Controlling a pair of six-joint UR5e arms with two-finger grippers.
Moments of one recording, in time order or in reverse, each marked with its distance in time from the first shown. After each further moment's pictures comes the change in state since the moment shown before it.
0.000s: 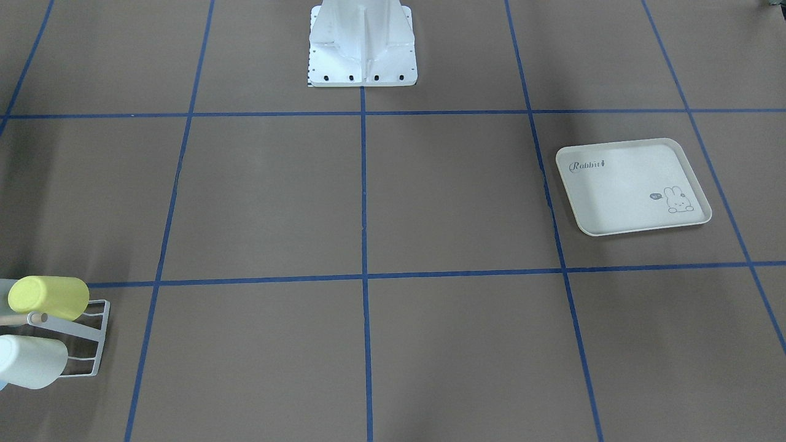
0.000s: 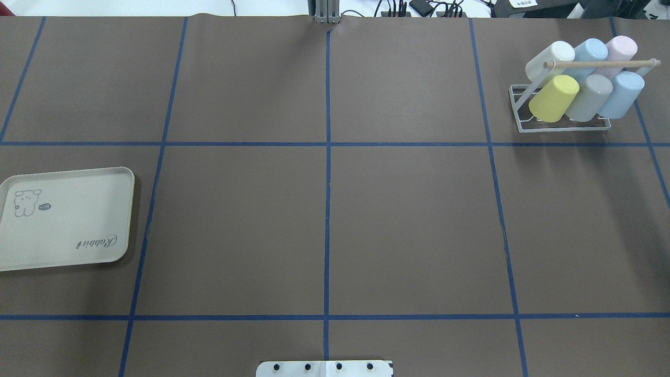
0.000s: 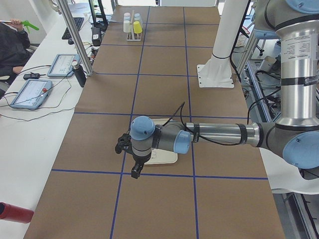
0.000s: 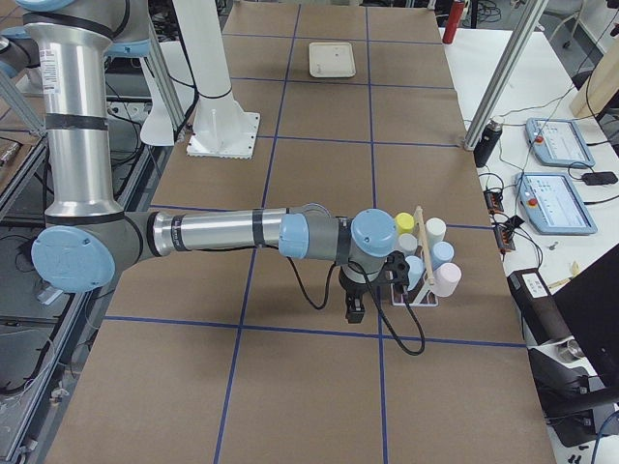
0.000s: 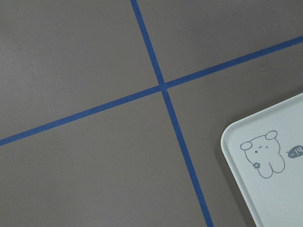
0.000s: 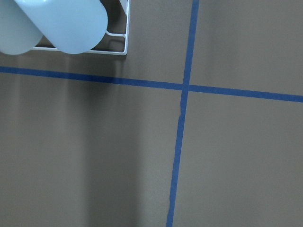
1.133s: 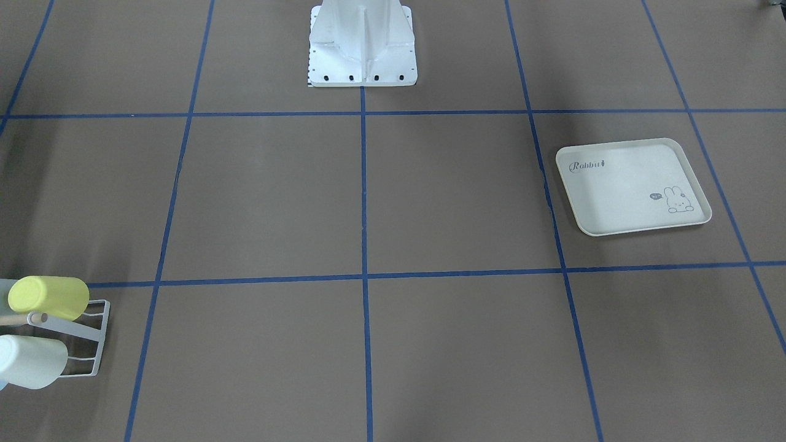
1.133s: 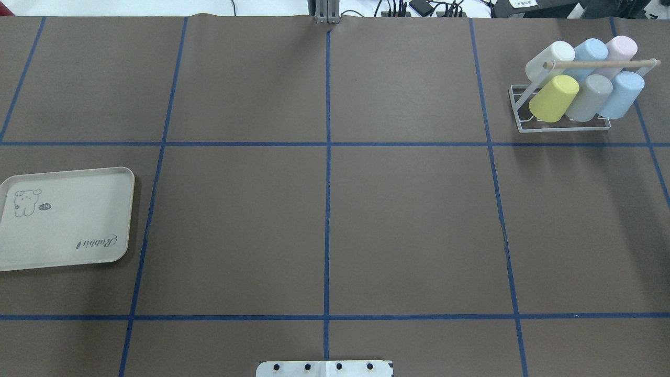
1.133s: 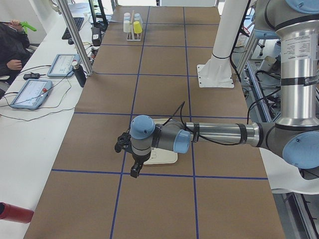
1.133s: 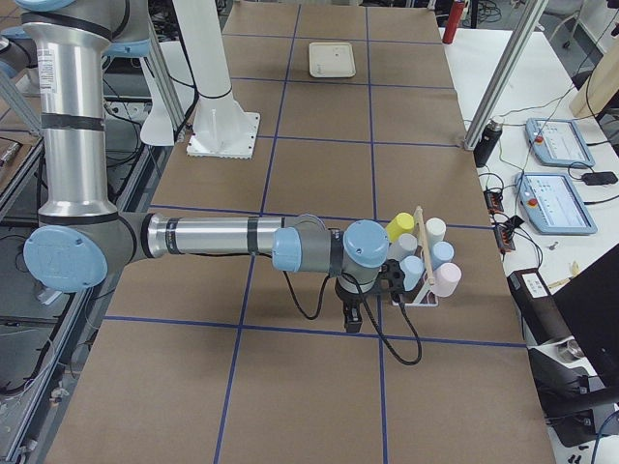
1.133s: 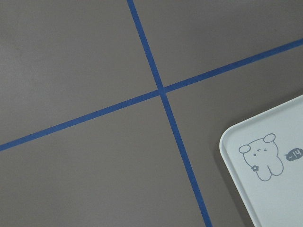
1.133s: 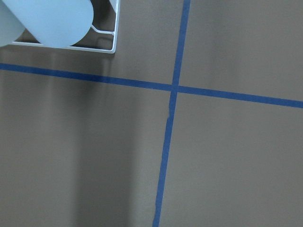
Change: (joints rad) left arm 0.000 -0.004 0.000 -0.005 0.001 0.000; right arm 0.000 -0.025 -0.030 0.101 -0.013 0.008
